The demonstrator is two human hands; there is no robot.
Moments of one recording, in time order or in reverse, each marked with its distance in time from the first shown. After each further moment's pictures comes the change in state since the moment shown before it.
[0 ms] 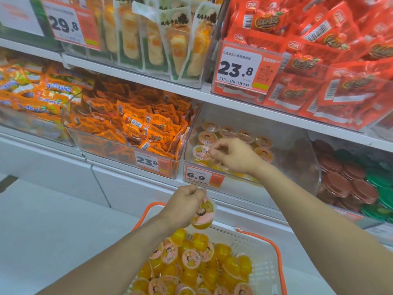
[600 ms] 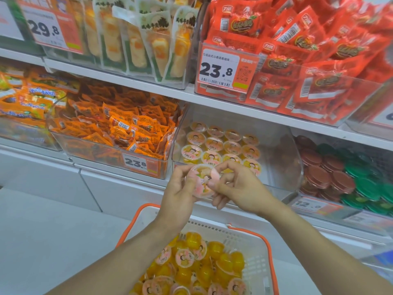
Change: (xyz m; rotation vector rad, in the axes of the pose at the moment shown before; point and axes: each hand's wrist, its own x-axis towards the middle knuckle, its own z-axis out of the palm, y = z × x) left_hand -0.018 0.016 0.024 -0.376 0.153 0.399; right_hand -0.105 -0.021 0.004 0.601 -0.024 0.156
